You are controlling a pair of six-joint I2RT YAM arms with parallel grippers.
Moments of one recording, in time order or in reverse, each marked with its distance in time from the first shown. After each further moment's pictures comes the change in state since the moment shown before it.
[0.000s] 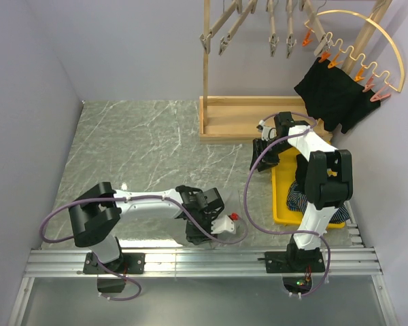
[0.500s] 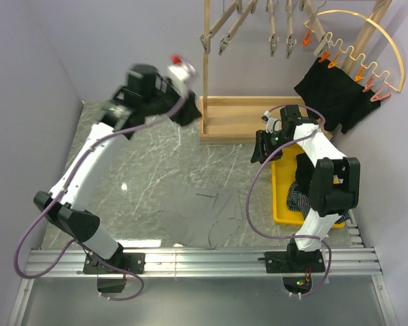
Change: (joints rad) left arm 0.613 -0.070 0.834 -0.007 0.108 -0.269; right arm -0.018 -0.082 0.034 -0.006 -0.027 0.021
